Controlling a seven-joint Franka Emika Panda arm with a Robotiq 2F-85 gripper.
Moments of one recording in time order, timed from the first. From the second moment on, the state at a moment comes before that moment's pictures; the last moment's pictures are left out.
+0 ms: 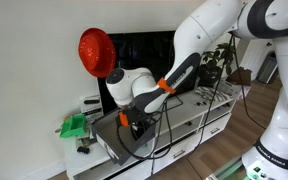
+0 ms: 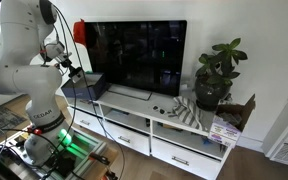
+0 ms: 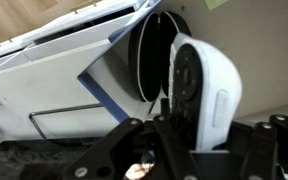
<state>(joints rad) 0.58 0.53 0.28 -1.88 -0.76 2.20 1.65</state>
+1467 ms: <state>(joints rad) 0.70 0.92 0.10 -1.44 -0.80 2.19 1.53</state>
